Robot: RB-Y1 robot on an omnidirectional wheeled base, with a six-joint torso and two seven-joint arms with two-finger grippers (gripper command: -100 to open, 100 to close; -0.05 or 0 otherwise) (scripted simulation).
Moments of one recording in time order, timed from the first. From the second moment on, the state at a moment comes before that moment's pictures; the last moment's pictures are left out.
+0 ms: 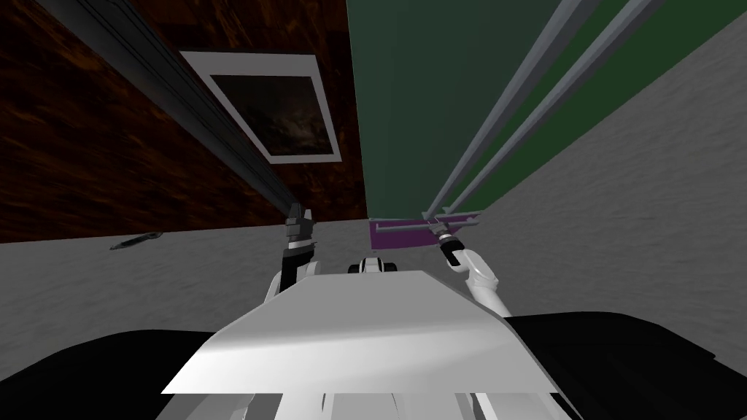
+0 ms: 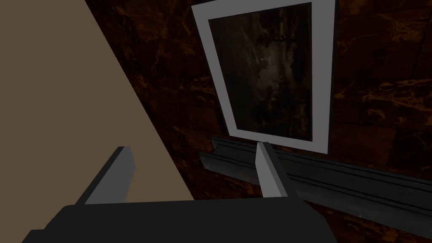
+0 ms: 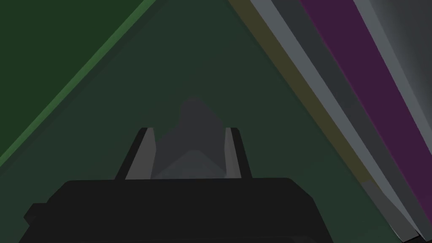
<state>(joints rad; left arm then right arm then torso) 0.53 -0.01 0.07 -2.28 -0.11 -0.41 0.04 0.33 -0.48 -0.27 -1.69 0.98 -0.20 0.91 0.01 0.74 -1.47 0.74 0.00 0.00</state>
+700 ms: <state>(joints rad) 0.53 -0.01 0.07 -2.28 -0.11 -0.41 0.04 0.36 -0.48 -0.32 -1.69 0.97 -0.11 0.90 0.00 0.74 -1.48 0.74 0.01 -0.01</state>
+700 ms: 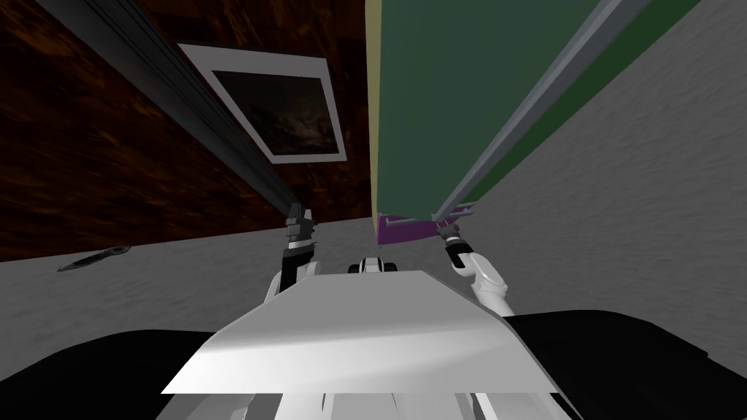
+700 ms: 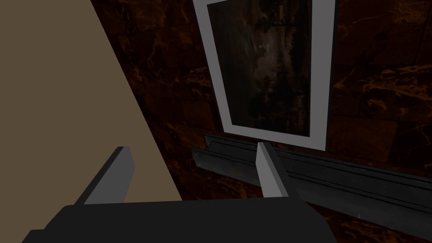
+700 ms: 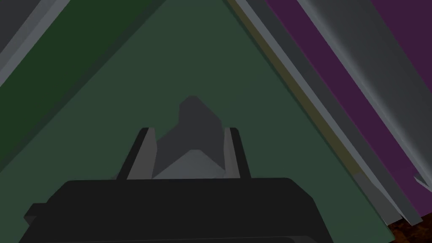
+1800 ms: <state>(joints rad) 0.53 -0.01 0.07 -2.28 -0.11 -0.41 0.04 0.39 -0.45 -0.42 -1.69 0.96 0.05 0.90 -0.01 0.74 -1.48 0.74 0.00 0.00</state>
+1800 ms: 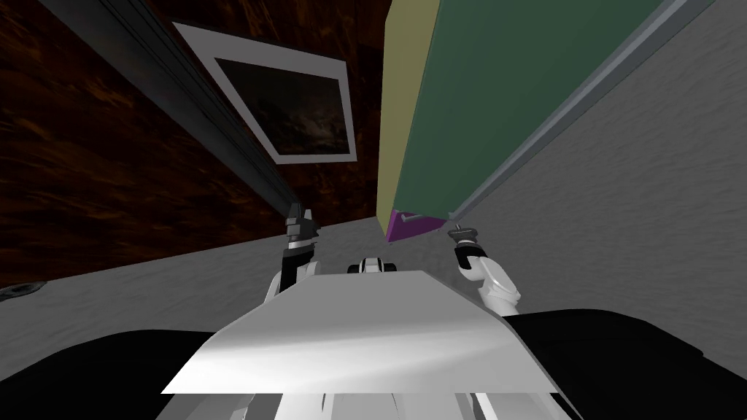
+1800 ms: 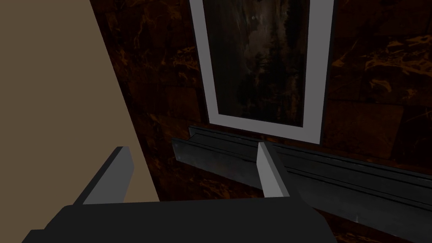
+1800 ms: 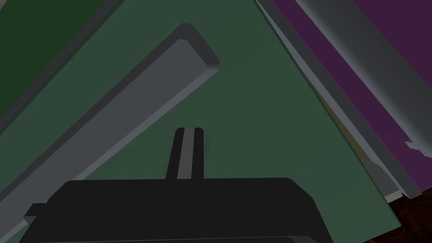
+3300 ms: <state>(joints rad) 0.53 -0.01 0.07 -2.28 -0.11 -0.41 0.04 0.34 -0.44 -0.38 -1.66 0.98 0.00 0.92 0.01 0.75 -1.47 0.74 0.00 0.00</state>
